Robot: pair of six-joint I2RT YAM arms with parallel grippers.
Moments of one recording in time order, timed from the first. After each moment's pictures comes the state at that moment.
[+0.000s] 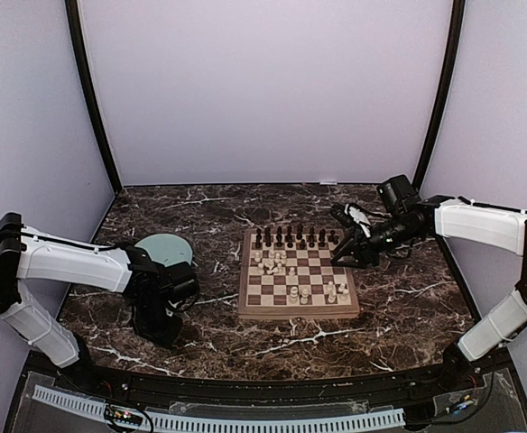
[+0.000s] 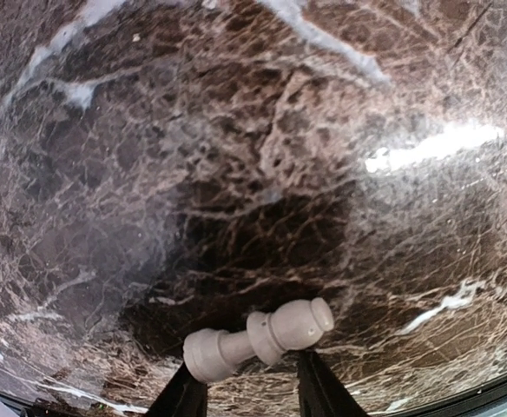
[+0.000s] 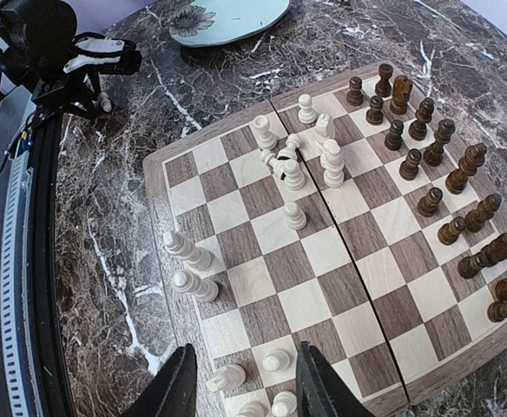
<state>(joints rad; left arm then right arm) -0.92 1.50 0.78 -0.95 -0.03 -0.65 0.44 1.47 0.98 -0.50 -0.74 -0.50</state>
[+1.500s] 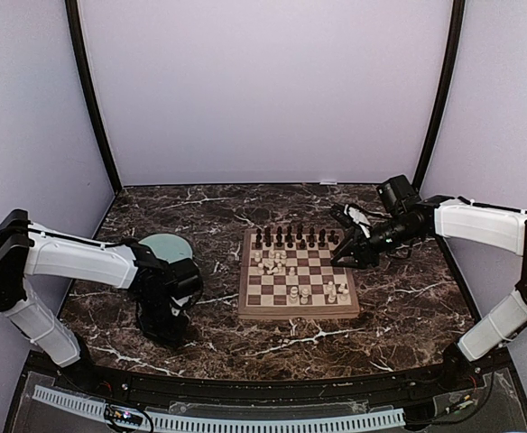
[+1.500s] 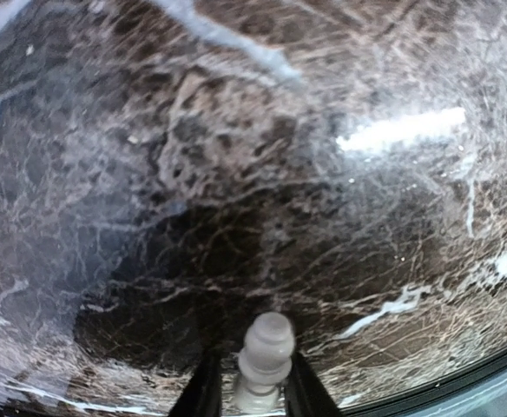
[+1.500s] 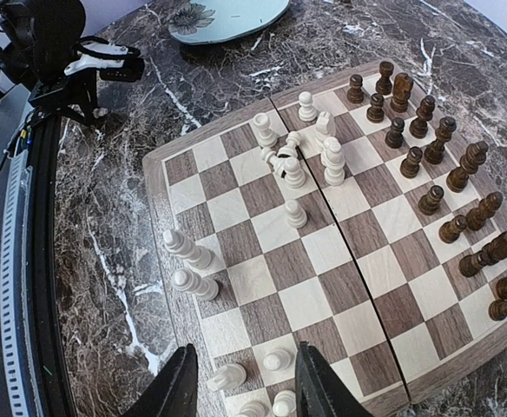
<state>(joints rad) -0.90 1.55 0.81 -0.95 0.09 -0.65 0.44 1.47 0.98 -0.51 -0.73 -0.50</state>
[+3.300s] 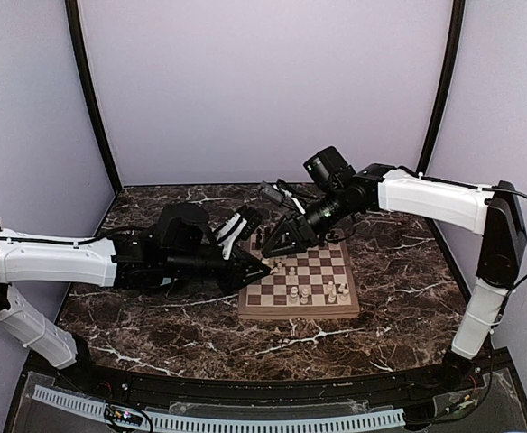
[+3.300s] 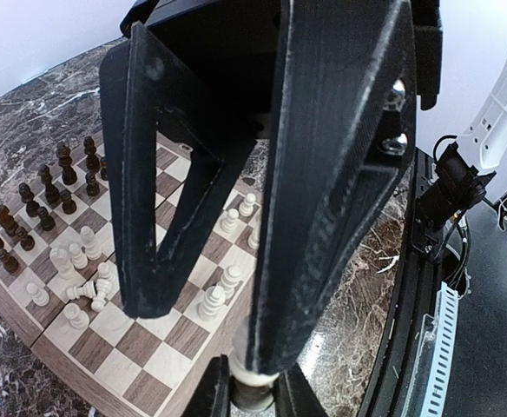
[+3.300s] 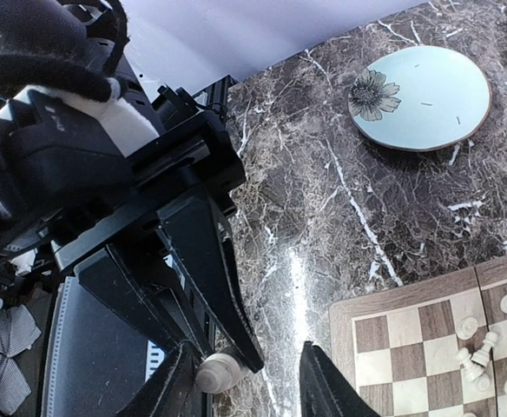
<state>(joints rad) -1.01 1.41 0.92 0.02 0.18 -0.21 0.76 1.79 1.51 -0.62 -0.97 -0.18</state>
